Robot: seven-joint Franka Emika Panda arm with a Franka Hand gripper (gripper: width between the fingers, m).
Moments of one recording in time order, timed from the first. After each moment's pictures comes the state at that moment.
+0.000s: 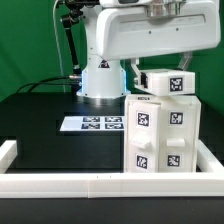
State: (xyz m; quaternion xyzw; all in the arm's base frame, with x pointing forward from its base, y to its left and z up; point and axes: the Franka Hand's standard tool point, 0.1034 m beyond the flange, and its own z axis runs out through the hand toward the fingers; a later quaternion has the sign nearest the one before) arm 0.578 0.065 0.158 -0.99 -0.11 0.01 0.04
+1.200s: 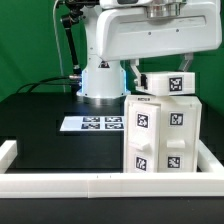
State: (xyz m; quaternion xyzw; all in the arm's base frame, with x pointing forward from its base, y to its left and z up) arm 0.583 0.064 0.158 -1.00 -0.09 -0.01 0.04
